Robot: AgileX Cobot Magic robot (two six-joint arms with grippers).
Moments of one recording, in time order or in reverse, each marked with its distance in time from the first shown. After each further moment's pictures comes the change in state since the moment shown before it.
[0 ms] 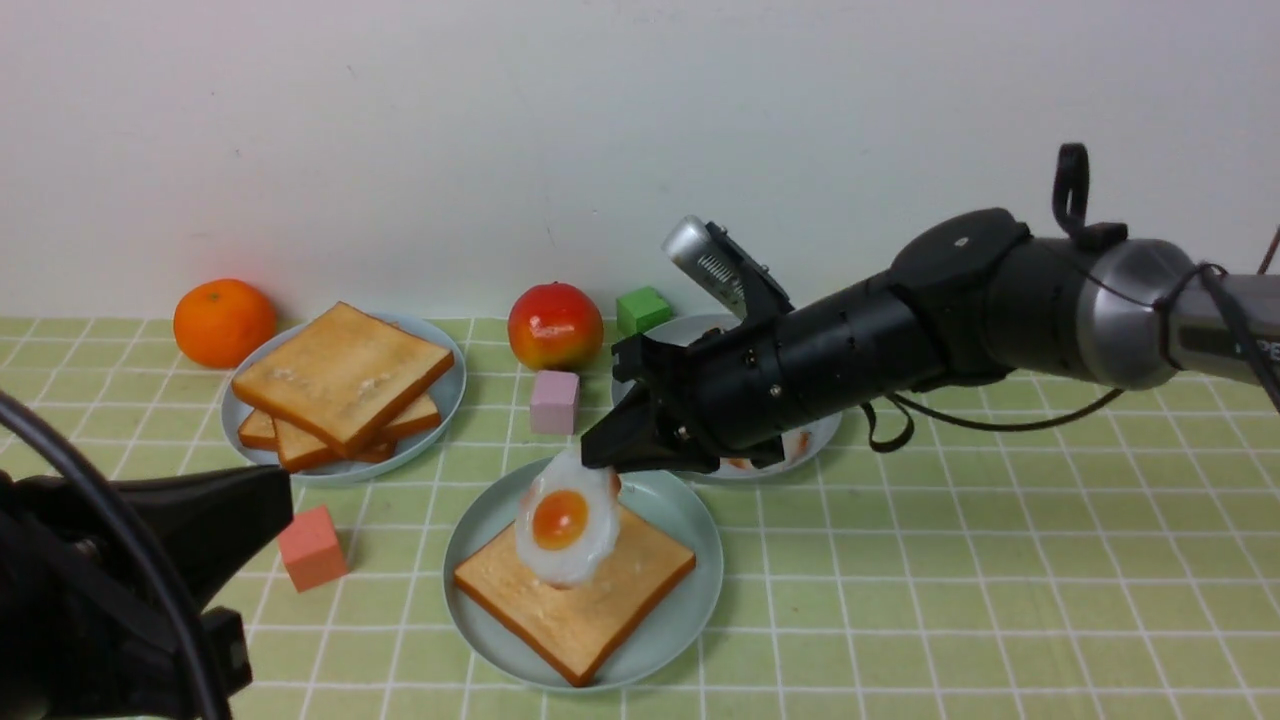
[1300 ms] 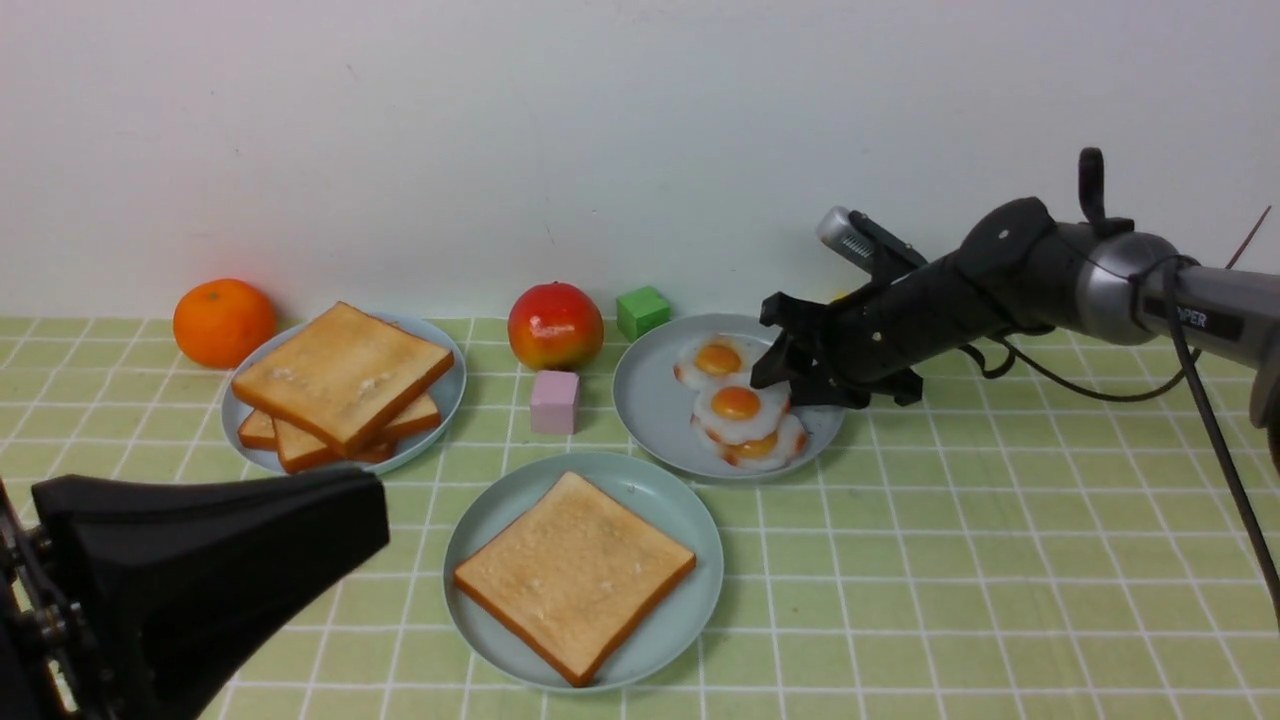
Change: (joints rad) right arm -0.249 0.328 -0.392 -0.402 -0.114 0.312; left arm -0.001 -0.071 0.000 -0.515 -0.281 0.614
